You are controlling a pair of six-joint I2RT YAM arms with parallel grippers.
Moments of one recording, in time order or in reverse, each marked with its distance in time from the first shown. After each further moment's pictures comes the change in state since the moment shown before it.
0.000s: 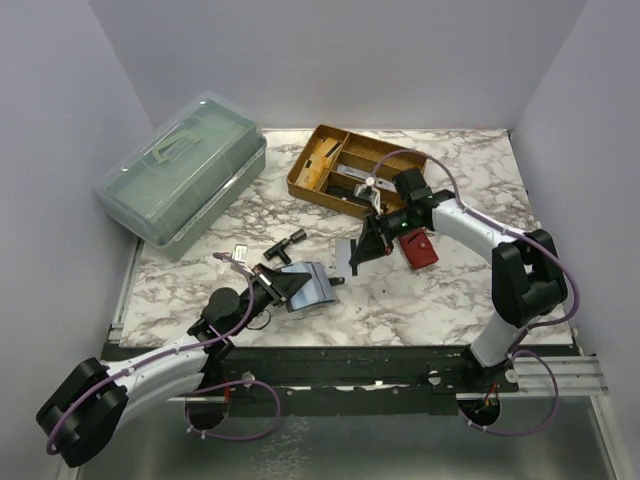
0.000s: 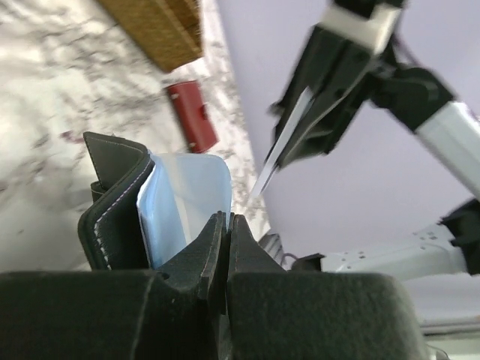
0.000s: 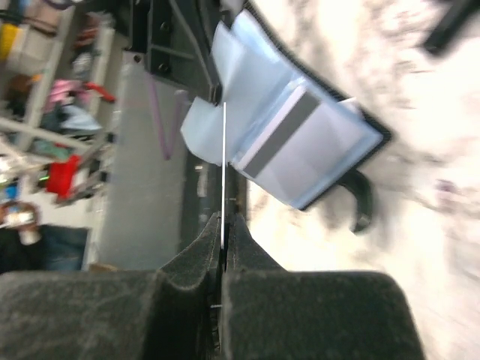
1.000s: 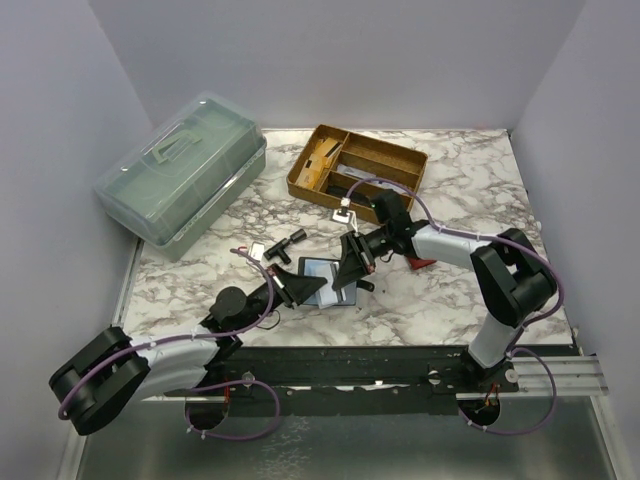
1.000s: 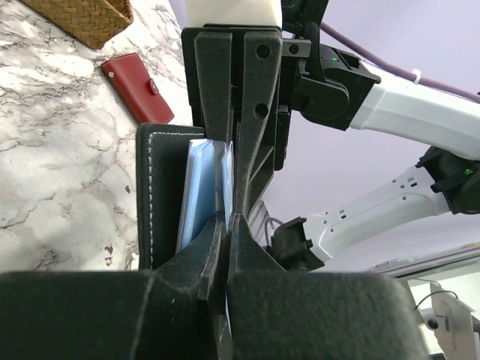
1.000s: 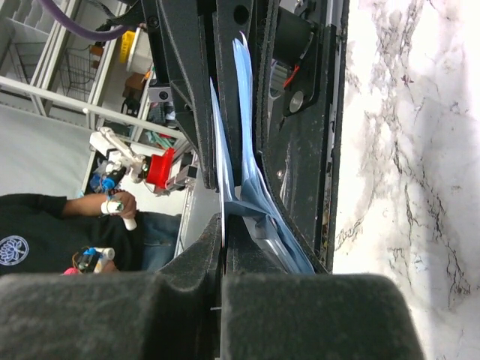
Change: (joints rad) left arm -0.075 0.245 0.034 0.254 0.070 0.082; right arm 0.127 0.032 -0.184 0.544 -0.103 0.552
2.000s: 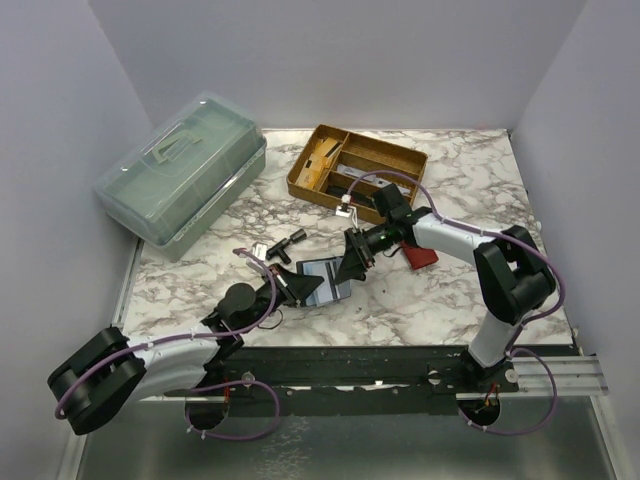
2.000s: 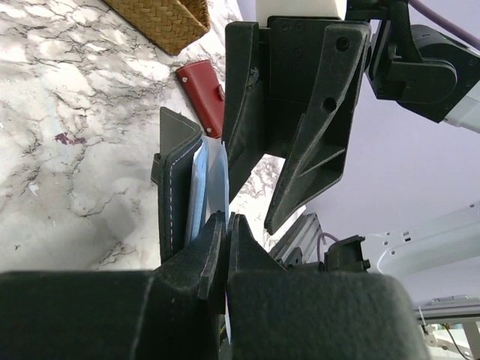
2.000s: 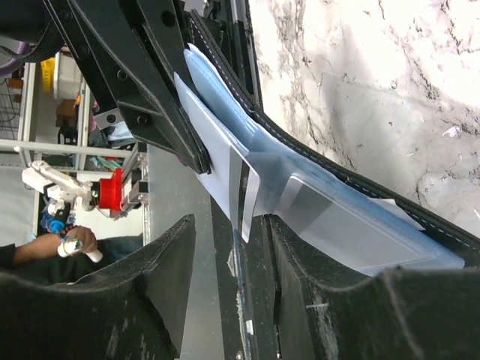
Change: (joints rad) left arm -0.032 -0.041 0.031 -0.208 -0.121 0.066; right arm -0.014 0.011 0.119 -0.336 0.227 -0.197
